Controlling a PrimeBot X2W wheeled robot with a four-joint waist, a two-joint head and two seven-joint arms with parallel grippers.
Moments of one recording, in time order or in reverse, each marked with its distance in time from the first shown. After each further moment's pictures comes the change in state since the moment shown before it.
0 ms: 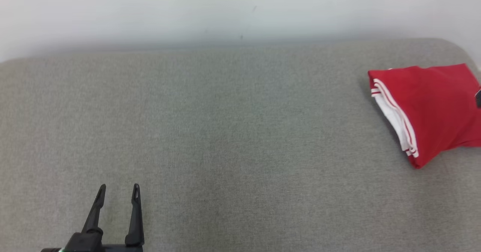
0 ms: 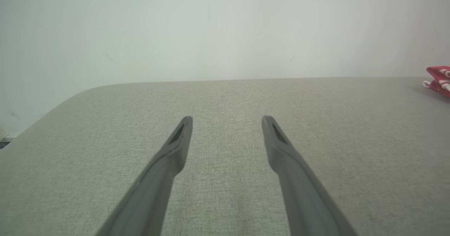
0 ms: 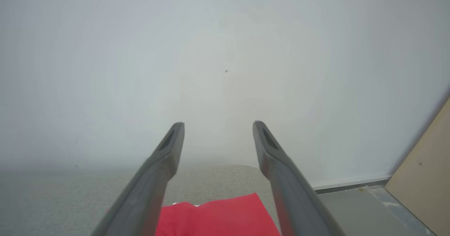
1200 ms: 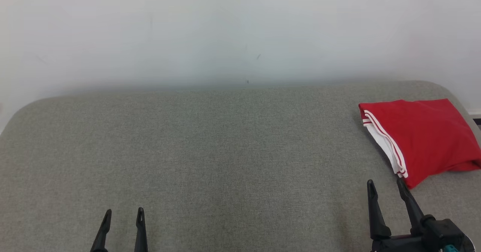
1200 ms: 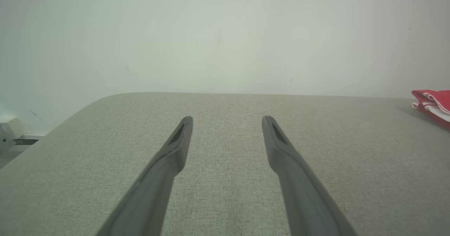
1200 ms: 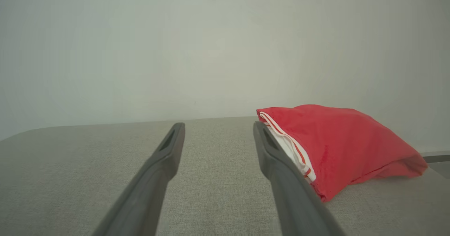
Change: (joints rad) left arm 0.080 0.000 -0.031 0.025 -0.053 0.039 0.000; right arm 0.977 0.522 -0.342 -0.878 -0.384 0.000 -0.002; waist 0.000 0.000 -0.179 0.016
